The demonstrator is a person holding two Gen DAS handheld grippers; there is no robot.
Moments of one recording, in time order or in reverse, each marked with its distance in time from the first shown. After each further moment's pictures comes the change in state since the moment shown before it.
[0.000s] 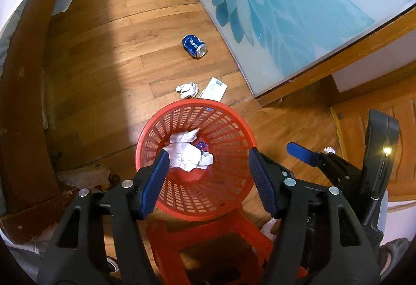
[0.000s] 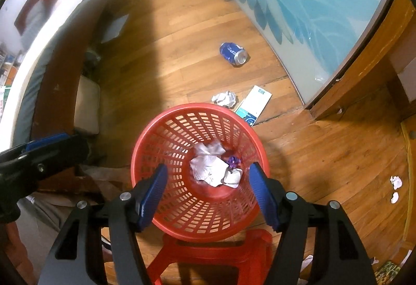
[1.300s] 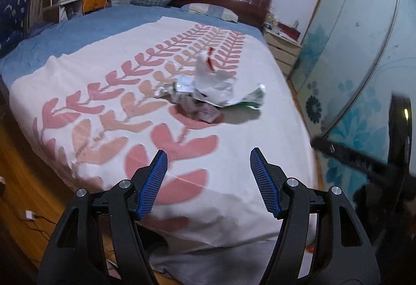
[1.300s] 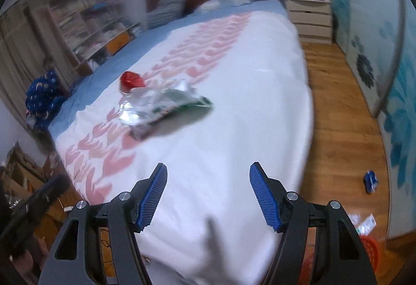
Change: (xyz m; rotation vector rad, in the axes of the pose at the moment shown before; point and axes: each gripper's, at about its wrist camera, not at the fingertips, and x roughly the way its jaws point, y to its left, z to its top) left arm -0.297 0.333 -0.191 -0.519 -0.741 0.392; right arm -0.085 0.490 0.027 -0.537 -0.279 0.401
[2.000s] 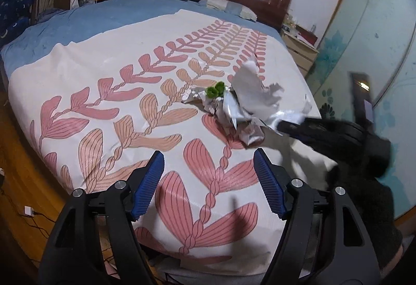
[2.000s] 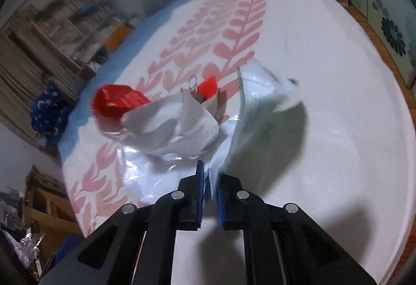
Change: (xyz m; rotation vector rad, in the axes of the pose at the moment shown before) left arm 0.041 0.048 0.024 -0.083 0.017 0.024; right arm 0.143 0.039 0.044 0.183 0.110 0.124
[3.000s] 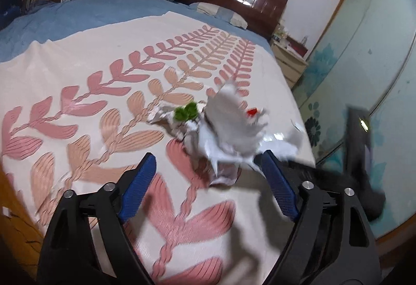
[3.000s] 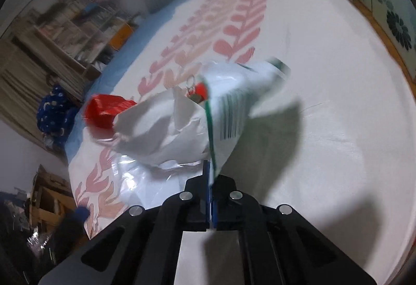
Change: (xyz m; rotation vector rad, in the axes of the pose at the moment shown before) left arm 0.046 -0.020 0.033 -0.062 -0.027 -0.116; right arm 0.008 -0.012 0.004 -0.025 0.011 0.043
